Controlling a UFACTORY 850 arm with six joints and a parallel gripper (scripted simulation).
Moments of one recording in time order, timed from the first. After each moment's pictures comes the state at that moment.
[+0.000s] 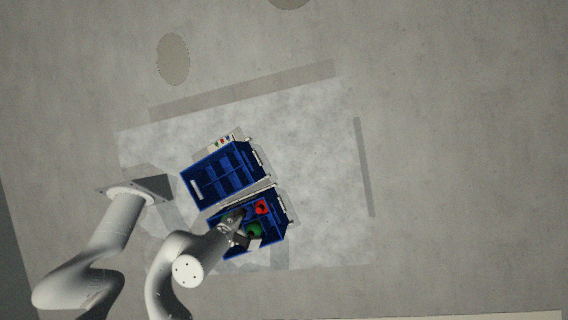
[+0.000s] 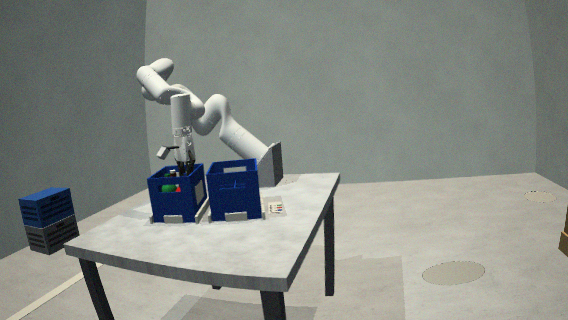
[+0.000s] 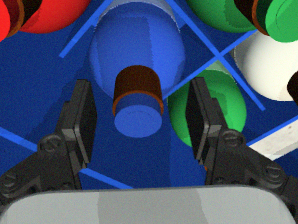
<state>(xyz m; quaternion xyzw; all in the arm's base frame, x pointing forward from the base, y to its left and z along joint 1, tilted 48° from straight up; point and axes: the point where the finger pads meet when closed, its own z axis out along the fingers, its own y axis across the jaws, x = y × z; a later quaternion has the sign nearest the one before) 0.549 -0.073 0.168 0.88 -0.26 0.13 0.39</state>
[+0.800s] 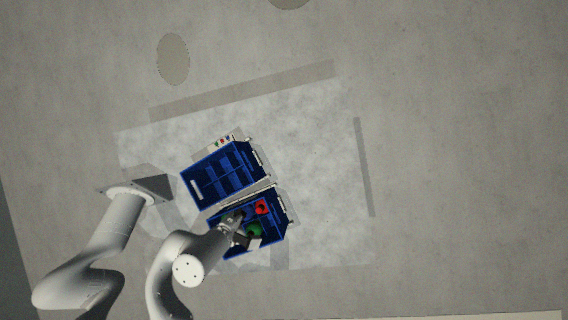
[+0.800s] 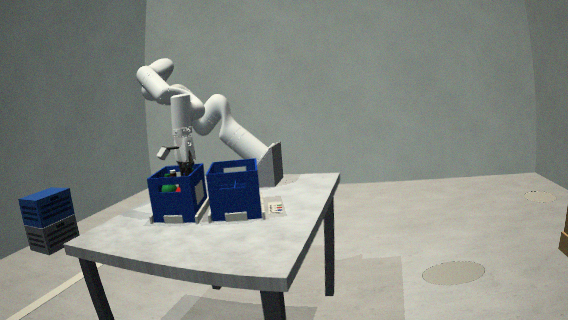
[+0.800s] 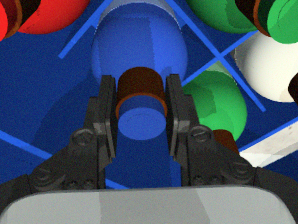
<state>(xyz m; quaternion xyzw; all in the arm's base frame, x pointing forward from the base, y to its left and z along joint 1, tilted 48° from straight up) 0.549 -0.074 0.167 0.88 -0.26 0.13 0.39</state>
